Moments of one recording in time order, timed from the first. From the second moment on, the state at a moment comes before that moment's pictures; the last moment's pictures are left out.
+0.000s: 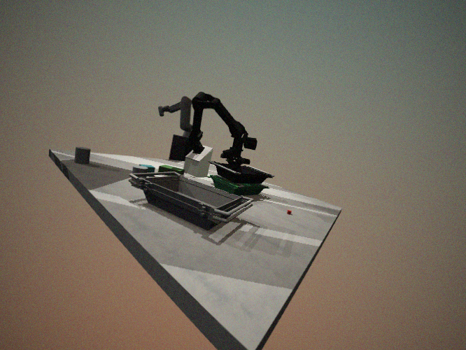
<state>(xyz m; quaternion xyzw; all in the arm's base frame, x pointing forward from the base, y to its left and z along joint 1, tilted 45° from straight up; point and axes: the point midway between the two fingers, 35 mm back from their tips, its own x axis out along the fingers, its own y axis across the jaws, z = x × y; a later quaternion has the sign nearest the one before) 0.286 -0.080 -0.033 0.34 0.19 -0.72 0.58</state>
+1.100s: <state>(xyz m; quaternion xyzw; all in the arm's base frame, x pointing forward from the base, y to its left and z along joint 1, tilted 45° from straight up) 0.284 -0.083 -0.035 0.34 0.19 -0.72 0.57</state>
